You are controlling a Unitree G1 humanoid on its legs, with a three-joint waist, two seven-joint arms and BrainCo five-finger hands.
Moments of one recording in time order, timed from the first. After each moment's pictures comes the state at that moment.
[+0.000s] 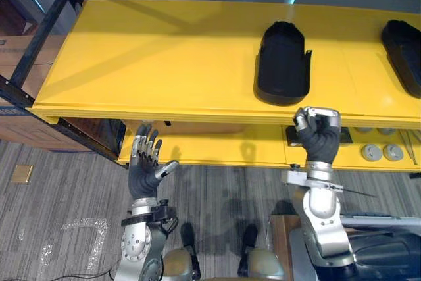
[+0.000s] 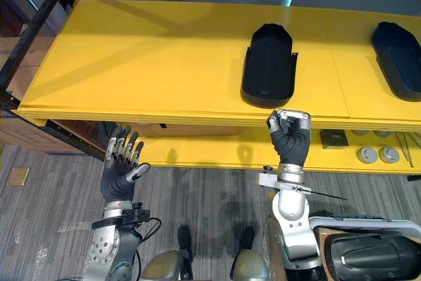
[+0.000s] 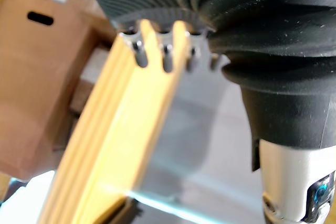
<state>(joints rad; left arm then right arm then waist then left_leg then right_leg) 0.33 0.11 -0.20 -0.41 -0.35 -0.29 0.25 0.06 -0.16 0.14 -0.43 0.08 -0.19 -0.34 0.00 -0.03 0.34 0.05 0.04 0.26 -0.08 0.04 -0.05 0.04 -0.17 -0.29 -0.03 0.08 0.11</state>
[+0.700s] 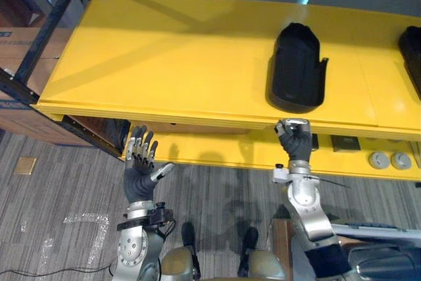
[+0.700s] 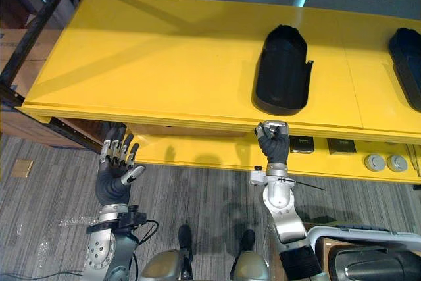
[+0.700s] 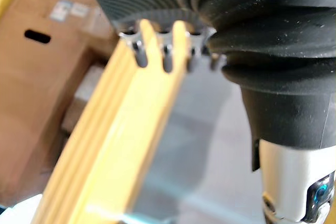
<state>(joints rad) 0.34 0.11 -0.20 -0.42 -0.35 -0.28 0.24 -0.17 -0.18 0.16 0.03 0.06 -0.19 -0.41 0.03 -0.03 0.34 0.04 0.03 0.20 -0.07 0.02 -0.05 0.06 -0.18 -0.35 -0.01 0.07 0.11</state>
